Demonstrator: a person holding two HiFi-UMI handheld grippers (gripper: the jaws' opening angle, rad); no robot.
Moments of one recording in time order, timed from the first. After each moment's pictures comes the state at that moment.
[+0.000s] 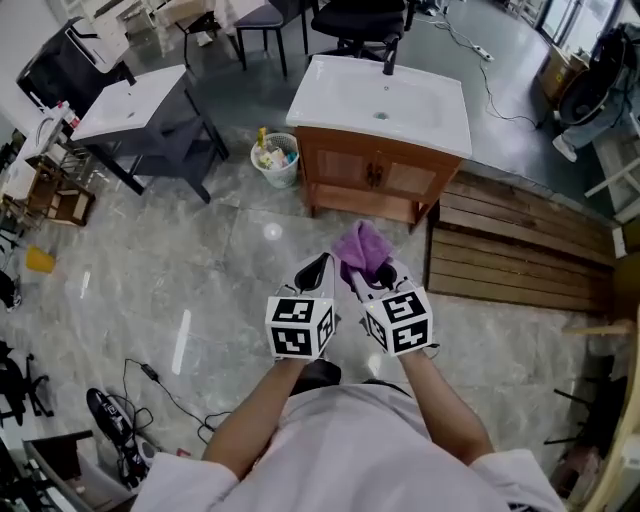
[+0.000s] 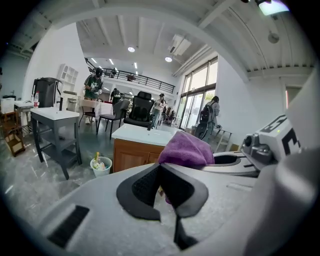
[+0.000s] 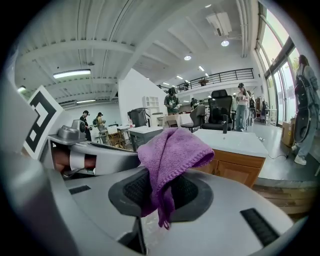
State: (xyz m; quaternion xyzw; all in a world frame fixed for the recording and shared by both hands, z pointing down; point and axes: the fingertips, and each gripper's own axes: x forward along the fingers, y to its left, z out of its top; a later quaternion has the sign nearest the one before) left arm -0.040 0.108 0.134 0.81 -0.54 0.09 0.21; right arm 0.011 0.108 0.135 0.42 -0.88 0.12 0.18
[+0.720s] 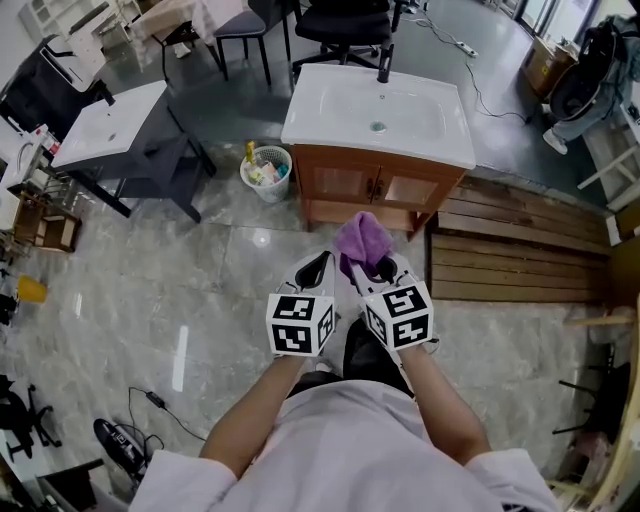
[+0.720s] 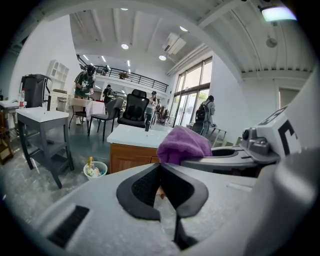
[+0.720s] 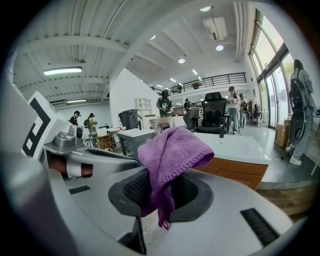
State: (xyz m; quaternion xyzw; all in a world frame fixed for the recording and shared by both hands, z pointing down) left arm -0.070 0.025 0.142 0.84 -0.49 0.10 0.20; right arm -0.022 0.022 0.132 0.46 -0.86 0.12 0.16
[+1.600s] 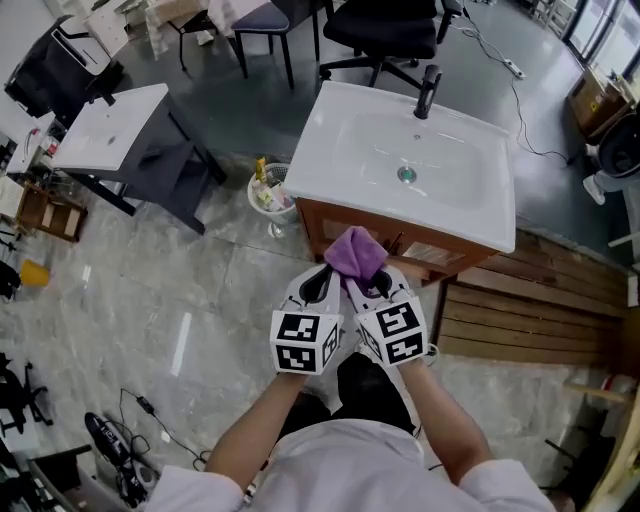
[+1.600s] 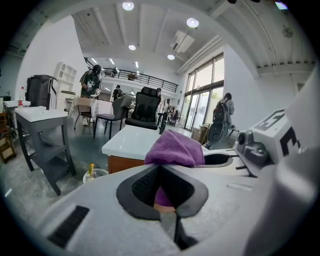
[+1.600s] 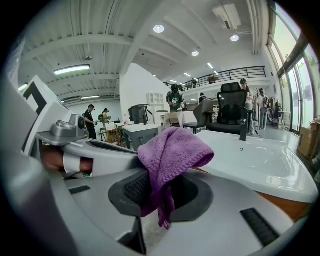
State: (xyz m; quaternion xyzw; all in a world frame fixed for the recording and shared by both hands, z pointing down) left arm -0.058 -0.185 0.188 0.81 -0.55 0.09 0.20; right arm -0.030 -0.191 0.191 0.37 -0.90 0.10 0.19
